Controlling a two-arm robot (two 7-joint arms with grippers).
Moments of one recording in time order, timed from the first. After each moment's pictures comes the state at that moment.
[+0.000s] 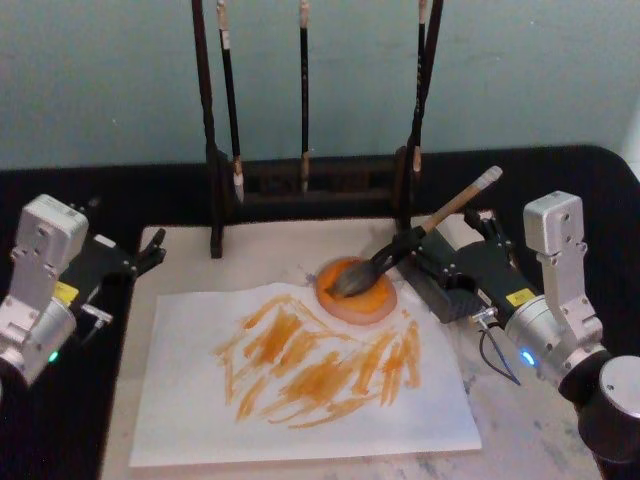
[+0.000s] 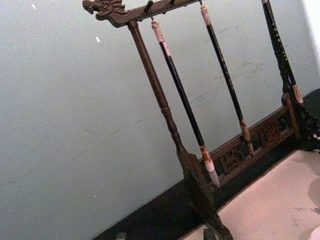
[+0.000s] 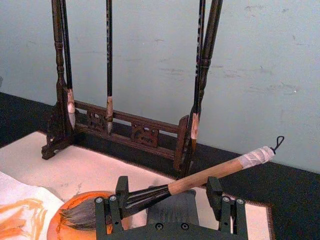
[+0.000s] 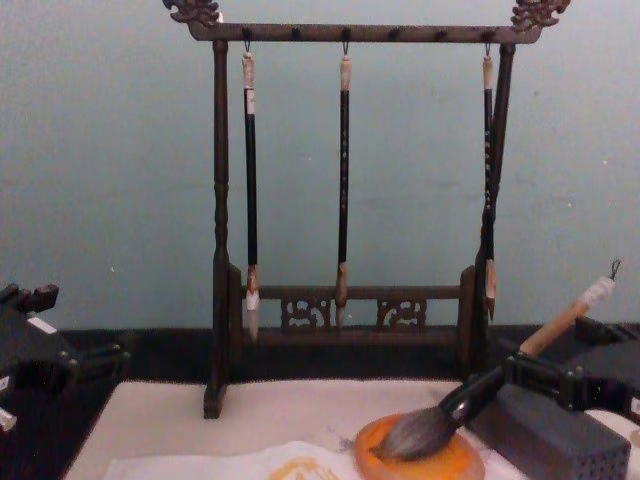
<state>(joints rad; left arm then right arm) -0.20 0.60 0.45 -1.41 -0.25 -0.12 0.03 0.25 0.50 -0.58 -1.38 0.46 -0.18 0.00</state>
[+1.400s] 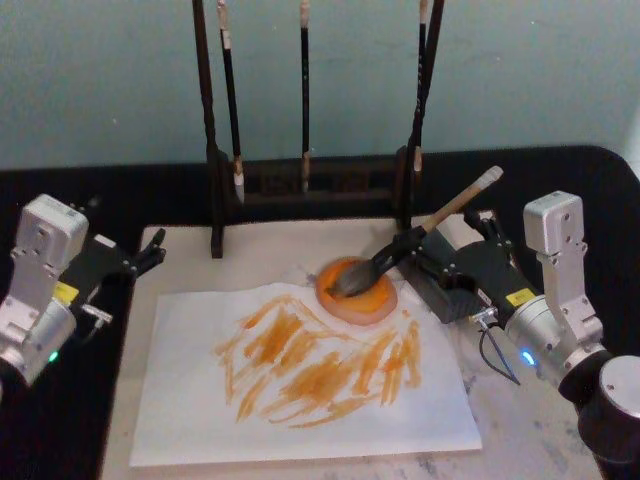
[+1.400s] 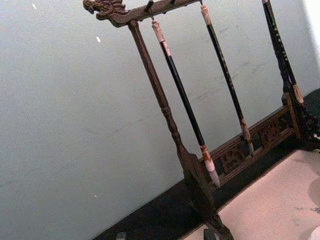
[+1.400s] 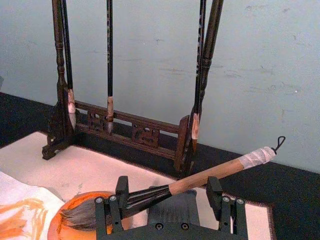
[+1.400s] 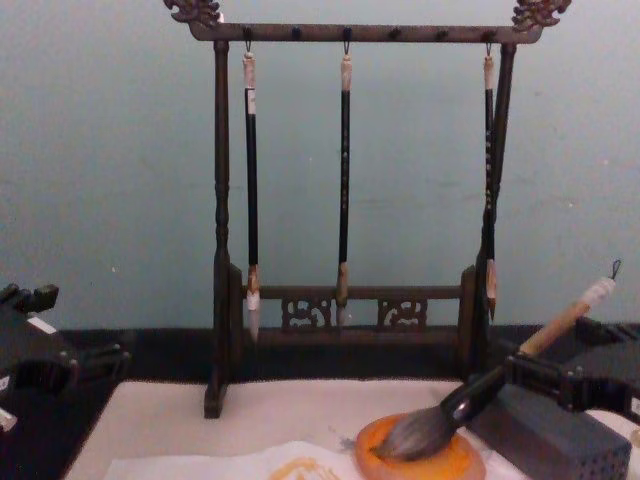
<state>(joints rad) -0.20 0.60 0.45 -1.41 -0.25 -0.12 0.03 0.25 0.50 -0.58 -1.38 0.46 -0.18 0.00</state>
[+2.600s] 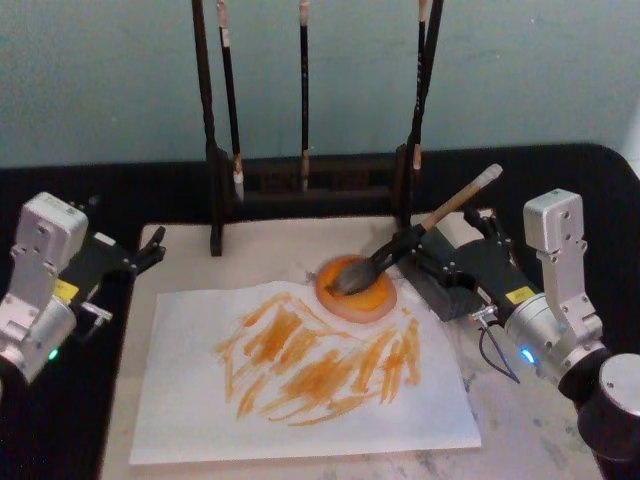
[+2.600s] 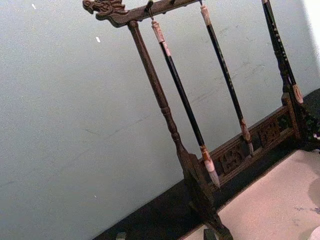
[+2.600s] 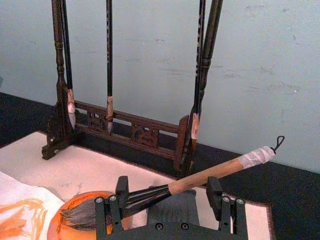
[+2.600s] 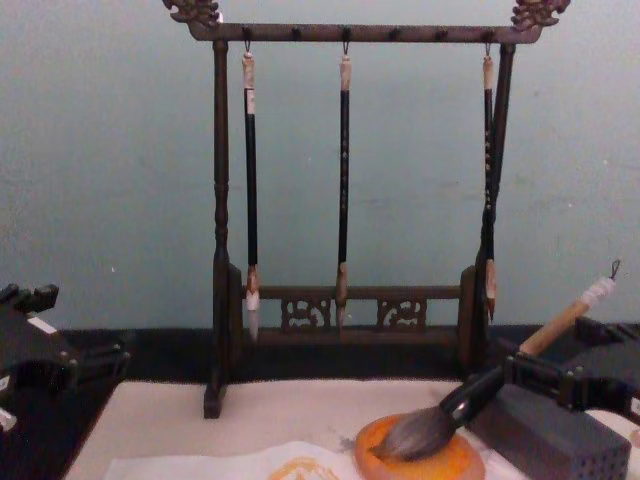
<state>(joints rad) -0.20 0.60 0.45 -1.41 -0.25 -0.12 0.03 0.25 0.50 -0.58 -1.38 0.46 -0.18 0.00</state>
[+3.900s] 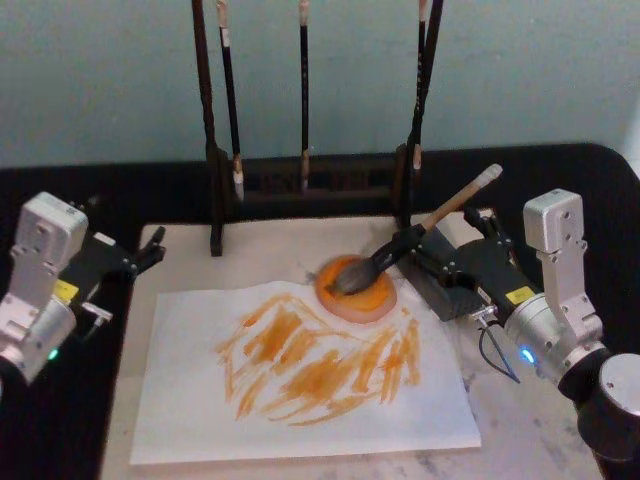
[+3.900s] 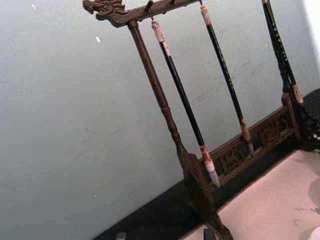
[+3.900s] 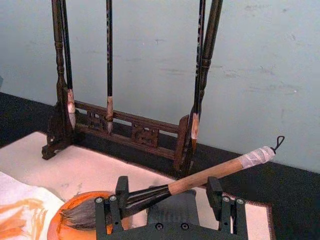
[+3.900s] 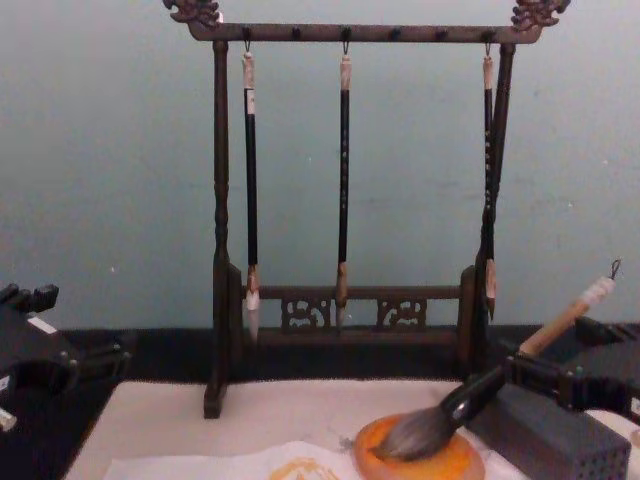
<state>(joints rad) -0.20 0.60 0.45 -1.41 -0.25 -0.12 0.03 0.25 0.50 -0.58 -1.38 0.46 -0.18 0.00</state>
